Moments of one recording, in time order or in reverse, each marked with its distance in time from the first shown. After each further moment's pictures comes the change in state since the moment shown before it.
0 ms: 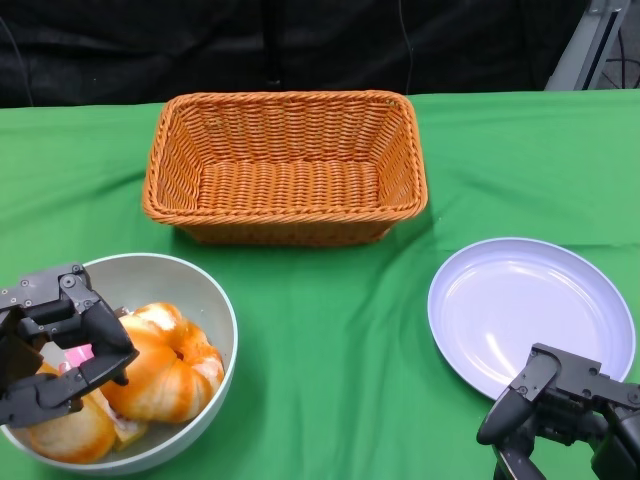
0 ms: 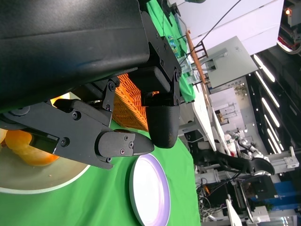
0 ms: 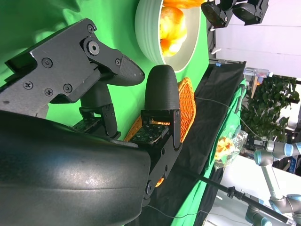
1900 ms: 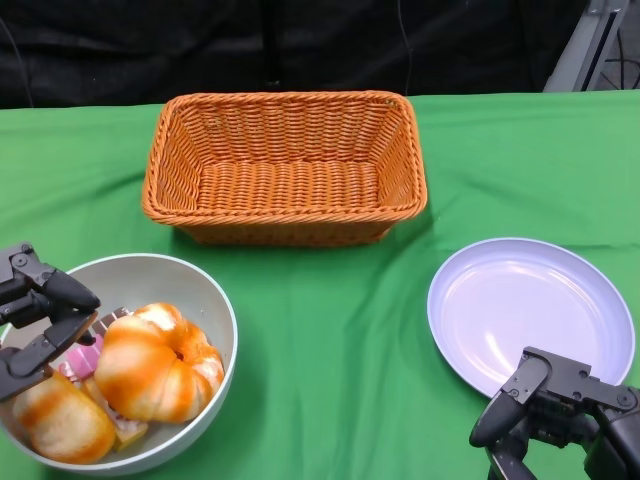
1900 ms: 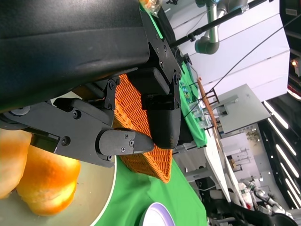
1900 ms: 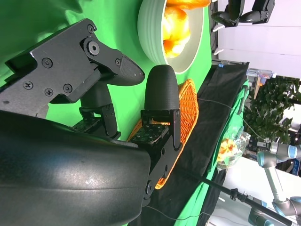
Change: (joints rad) left arm -0.053 -0.027 0.059 0.120 0.087 -0.074 0.160; right arm -0.008 0.001 0.020 0.022 -0.018 -0.007 -0.011
